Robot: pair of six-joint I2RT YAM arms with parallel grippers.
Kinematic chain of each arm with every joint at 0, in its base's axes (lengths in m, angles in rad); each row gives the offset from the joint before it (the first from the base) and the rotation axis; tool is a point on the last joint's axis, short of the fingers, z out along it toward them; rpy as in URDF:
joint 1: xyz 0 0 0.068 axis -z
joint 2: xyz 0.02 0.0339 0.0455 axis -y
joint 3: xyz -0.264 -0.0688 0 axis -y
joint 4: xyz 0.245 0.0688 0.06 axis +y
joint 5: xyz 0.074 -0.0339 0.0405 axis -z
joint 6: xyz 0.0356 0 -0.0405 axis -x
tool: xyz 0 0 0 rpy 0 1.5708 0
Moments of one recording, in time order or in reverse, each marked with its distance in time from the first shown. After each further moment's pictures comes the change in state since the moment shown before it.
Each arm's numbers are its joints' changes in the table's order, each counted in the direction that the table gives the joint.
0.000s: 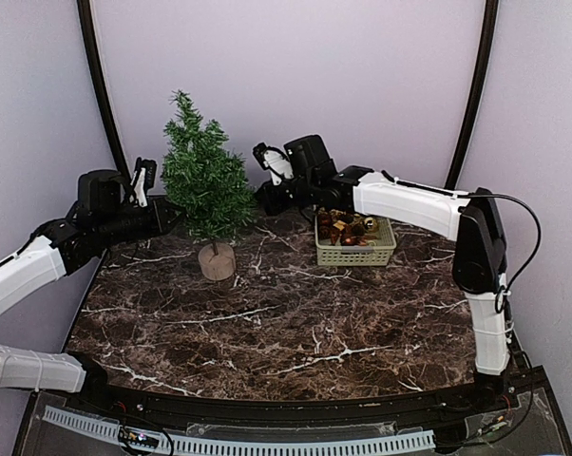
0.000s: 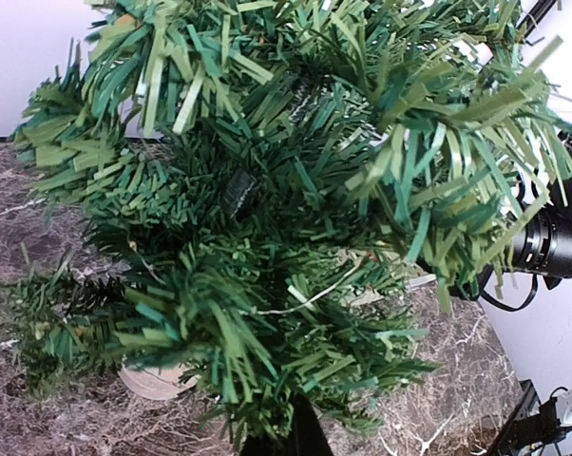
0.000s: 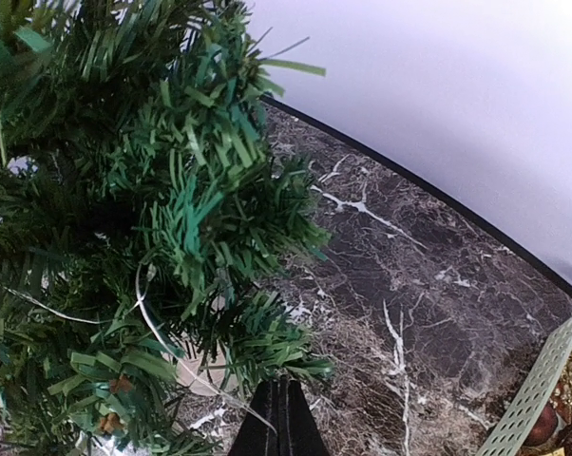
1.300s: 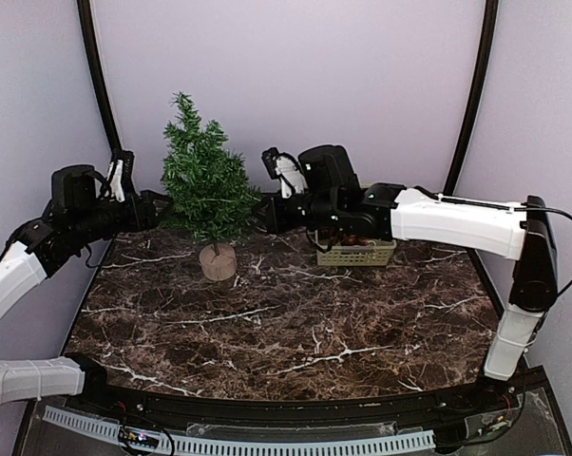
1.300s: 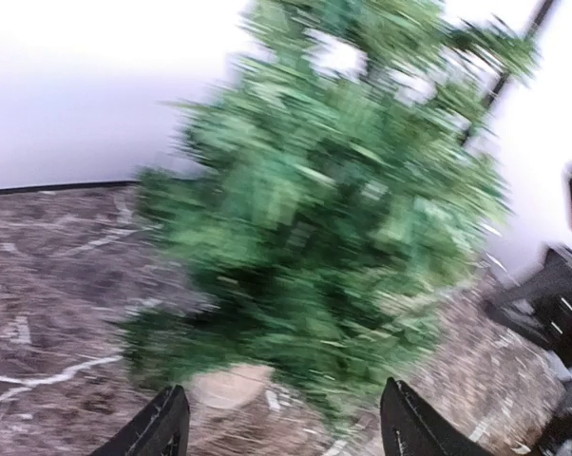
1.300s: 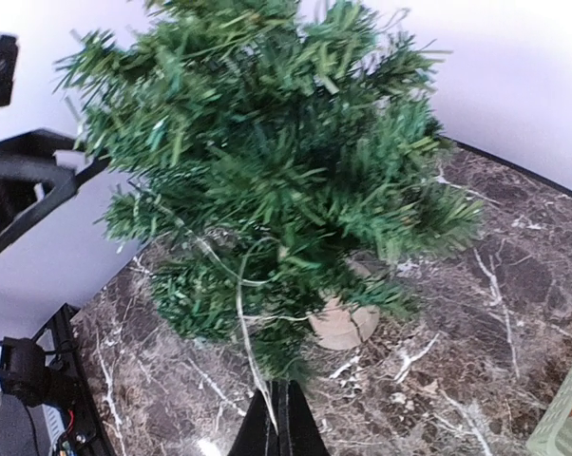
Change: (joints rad) left arm -0.102 0.118 0.036 0.119 -0.028 -0.142; right arm -0.148 0.330 -0.389 -0.138 0.015 -0.261
